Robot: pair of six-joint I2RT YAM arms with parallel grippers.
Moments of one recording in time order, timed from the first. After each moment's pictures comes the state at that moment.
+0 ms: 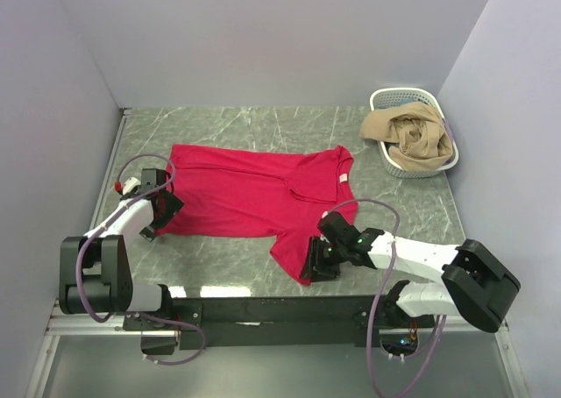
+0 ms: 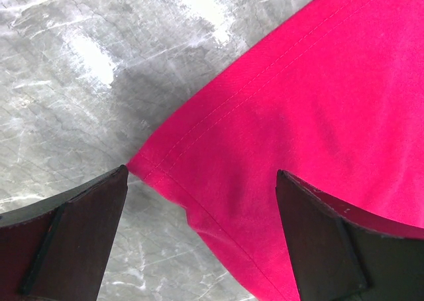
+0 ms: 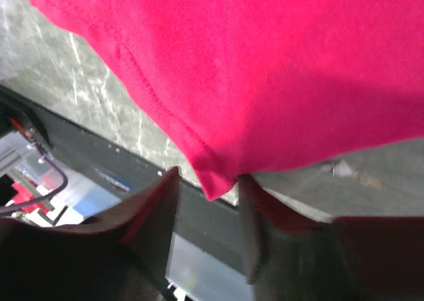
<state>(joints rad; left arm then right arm) 0.03 1.35 0.69 -0.48 -0.34 -0.88 0.81 1.23 0.46 -0.31 -0.31 0.99</state>
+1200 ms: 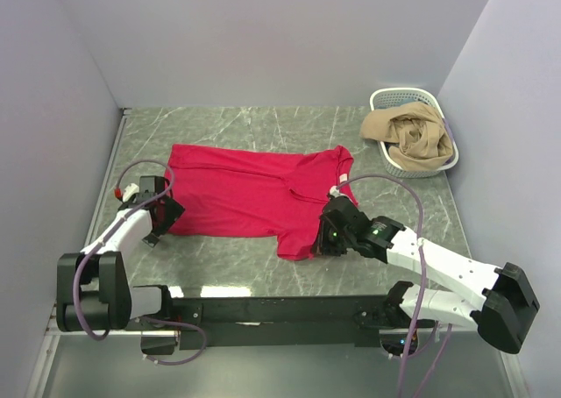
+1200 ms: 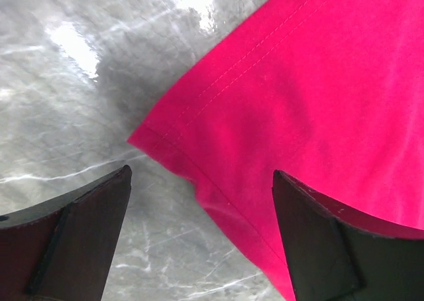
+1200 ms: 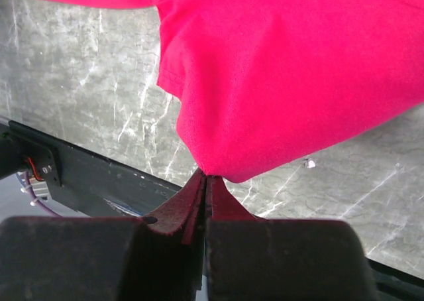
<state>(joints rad) 0.03 1.25 0.62 -0.48 -0.28 -0.89 0.83 1.05 0.68 -0.57 -0.01 0.87</state>
